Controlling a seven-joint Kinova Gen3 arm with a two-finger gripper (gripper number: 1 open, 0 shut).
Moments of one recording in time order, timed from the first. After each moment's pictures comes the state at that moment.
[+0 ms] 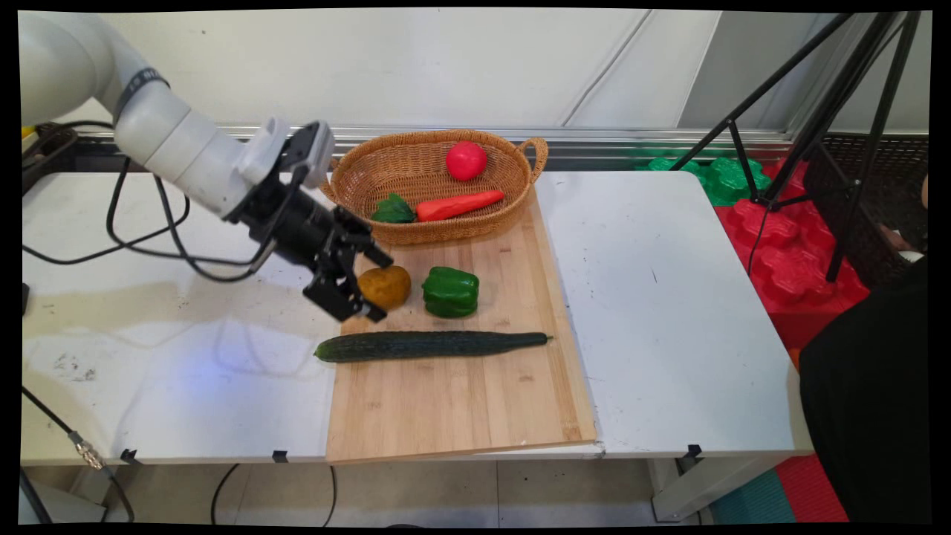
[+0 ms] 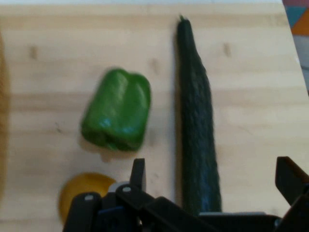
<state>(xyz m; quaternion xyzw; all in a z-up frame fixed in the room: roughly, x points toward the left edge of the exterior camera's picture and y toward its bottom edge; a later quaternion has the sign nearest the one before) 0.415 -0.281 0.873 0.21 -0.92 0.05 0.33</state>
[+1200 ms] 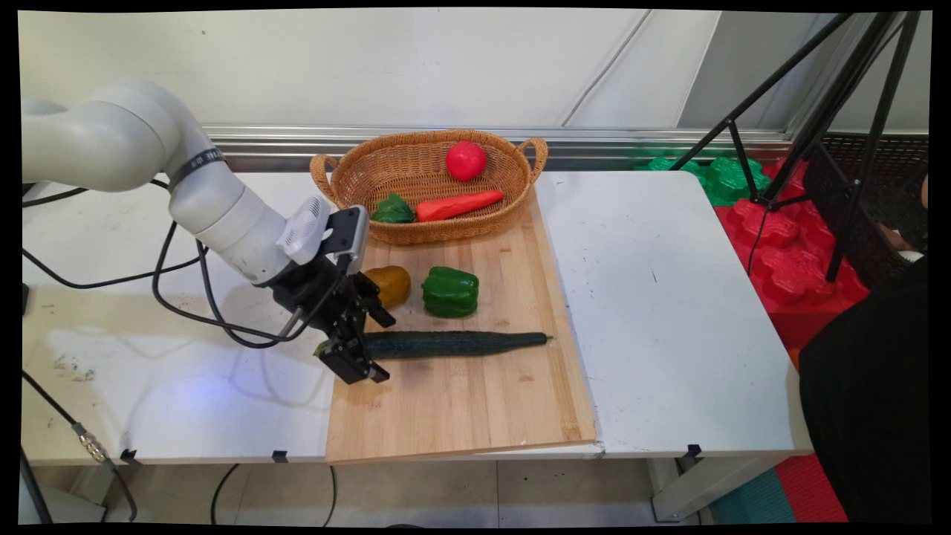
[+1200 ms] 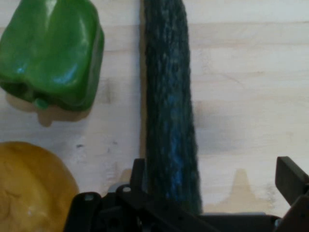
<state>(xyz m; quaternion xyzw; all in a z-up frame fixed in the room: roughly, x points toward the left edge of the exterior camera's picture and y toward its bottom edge) 0.374 -0.265 0.811 0.21 -0.94 0.03 0.25</state>
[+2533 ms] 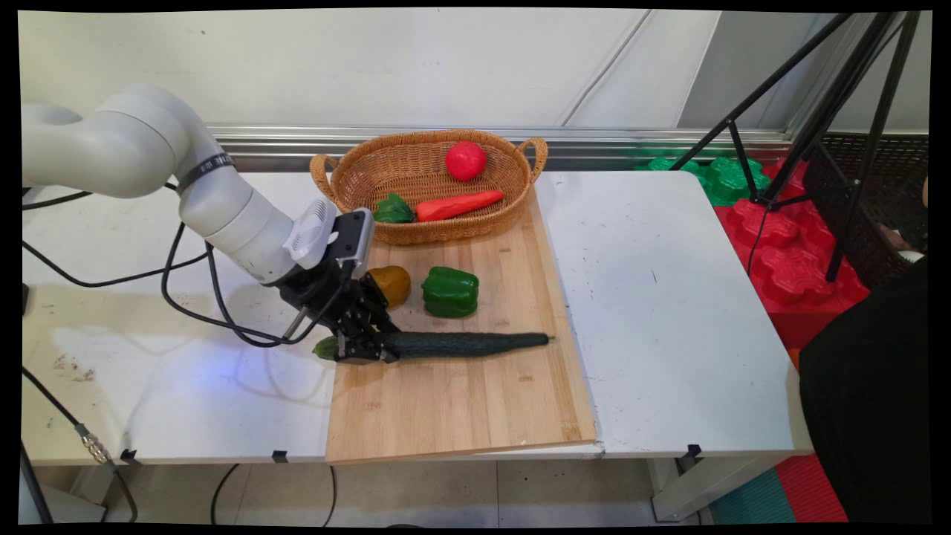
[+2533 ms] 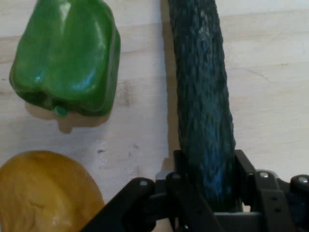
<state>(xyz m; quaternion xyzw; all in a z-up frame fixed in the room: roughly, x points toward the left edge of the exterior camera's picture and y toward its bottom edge) 0.373 -0.272 0.804 0.18 -0.95 0.05 0.25</state>
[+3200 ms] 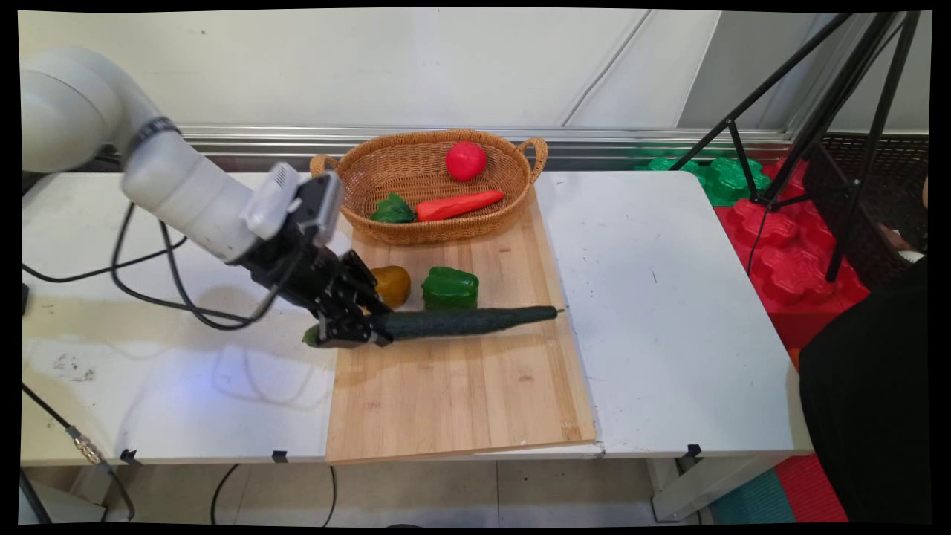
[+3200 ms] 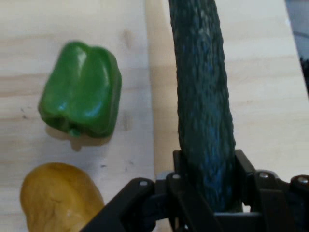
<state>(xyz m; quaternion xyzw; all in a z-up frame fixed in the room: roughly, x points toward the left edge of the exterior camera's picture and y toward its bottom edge) 0.390 -0.251 0.849 0.19 -0.94 0.06 0.29</state>
